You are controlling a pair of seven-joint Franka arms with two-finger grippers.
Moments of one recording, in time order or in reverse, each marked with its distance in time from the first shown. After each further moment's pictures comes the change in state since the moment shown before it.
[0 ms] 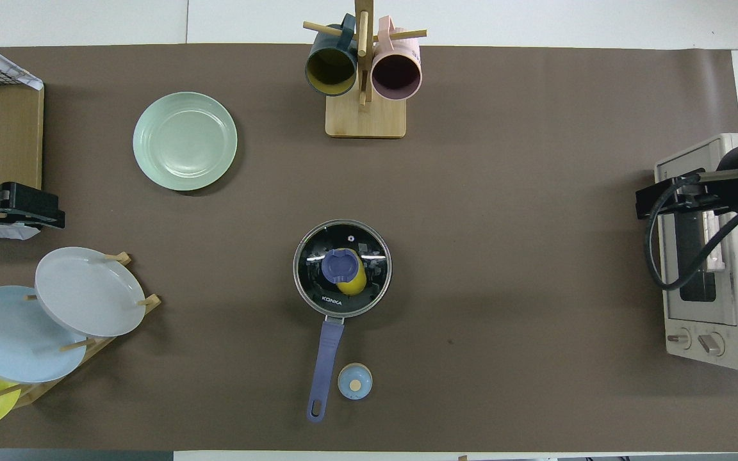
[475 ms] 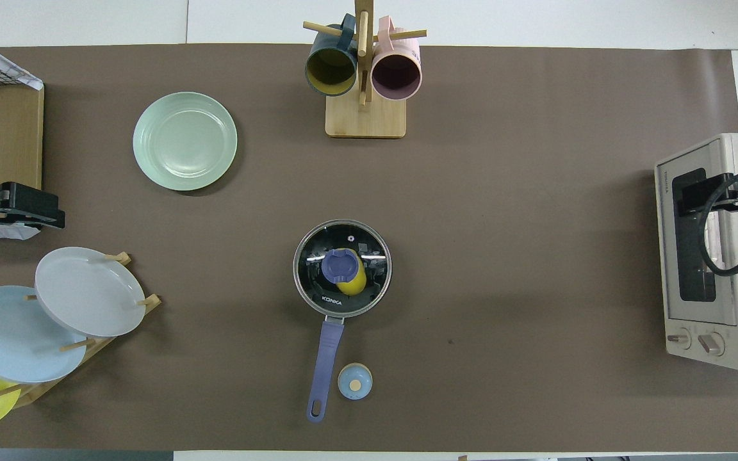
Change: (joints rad) left arm 0.000 0.000 0.000 0.000 0.000 0.000 0.000; right arm -0.008 -0.002 -0.071 0.001 0.002 -0.005 -0.049
